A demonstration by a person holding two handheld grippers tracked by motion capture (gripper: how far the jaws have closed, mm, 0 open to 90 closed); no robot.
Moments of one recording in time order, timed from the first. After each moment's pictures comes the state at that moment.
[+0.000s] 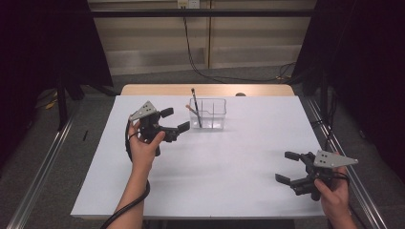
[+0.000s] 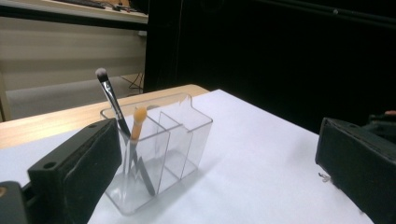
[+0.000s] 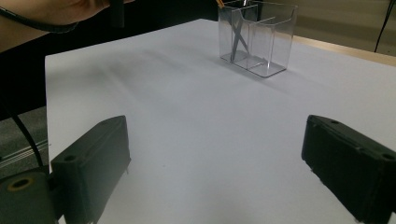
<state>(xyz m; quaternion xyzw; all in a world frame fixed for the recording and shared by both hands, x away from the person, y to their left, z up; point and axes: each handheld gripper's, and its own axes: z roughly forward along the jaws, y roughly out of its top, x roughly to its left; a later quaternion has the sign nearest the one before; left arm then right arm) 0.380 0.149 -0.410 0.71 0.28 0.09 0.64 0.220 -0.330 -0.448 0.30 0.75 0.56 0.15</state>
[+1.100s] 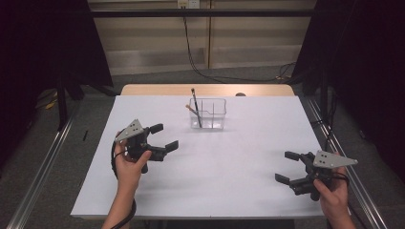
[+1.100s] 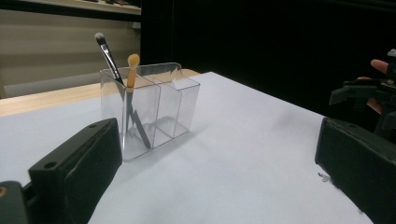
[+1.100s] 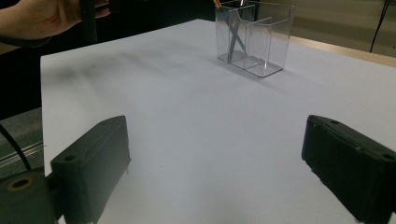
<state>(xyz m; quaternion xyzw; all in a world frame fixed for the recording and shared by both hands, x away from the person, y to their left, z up) 0.338 0.185 -0.429 0.72 0.27 0.09 0.63 0.220 -0.329 -0.450 0.31 0.75 0.56 0.16</state>
